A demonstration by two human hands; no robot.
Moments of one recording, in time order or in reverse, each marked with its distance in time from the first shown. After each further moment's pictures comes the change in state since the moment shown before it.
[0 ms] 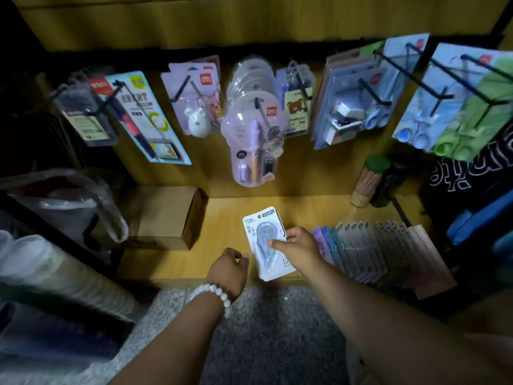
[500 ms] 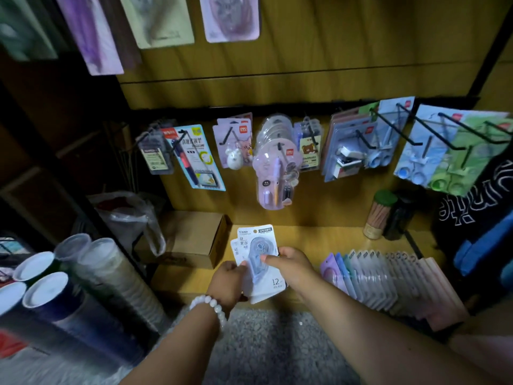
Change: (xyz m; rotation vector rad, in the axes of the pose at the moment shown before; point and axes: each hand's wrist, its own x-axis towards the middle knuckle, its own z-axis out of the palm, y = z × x) left_hand -0.062 0.013 -0.057 -0.691 0.018 -0.174; right_hand -0.088 -0.057 0.011 0.322 -0.272 -0.059
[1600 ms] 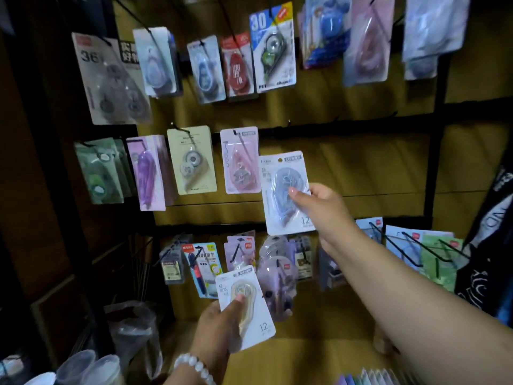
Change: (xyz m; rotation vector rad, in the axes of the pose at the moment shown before) left_hand -0.074 0.130 -0.019 -0.357 -0.095 0.416; right_hand -0.100 -0.292 -0.046 0.099 0.121 -0.800
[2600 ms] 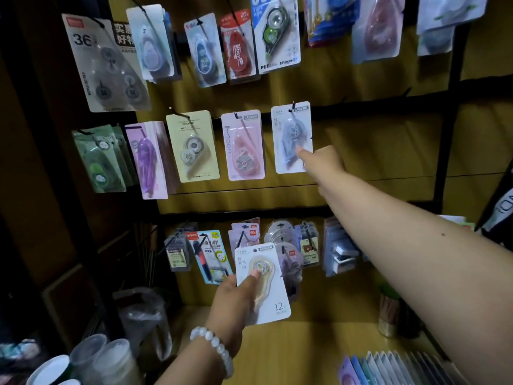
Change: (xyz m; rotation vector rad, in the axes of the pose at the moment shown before) left_hand -0.007 0.013 0.018 0.032 -0.012 -0.038; right_hand 0.090 0.001 0.007 -0.424 0.294 0.121
